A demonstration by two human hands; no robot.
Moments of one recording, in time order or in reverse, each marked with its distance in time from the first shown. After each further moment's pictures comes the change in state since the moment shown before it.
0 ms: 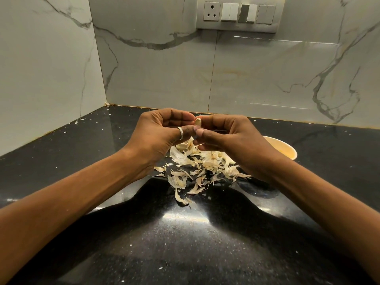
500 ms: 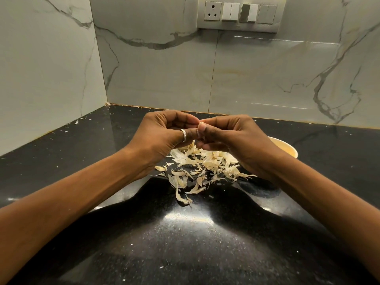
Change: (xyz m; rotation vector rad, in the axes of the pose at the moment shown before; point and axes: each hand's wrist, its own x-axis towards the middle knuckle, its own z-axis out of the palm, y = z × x) left_hand -0.001 0.000 0.000 0.063 -0.047 -0.010; right_hand 0.002 0.001 -0.004 0.115 -0.006 0.056
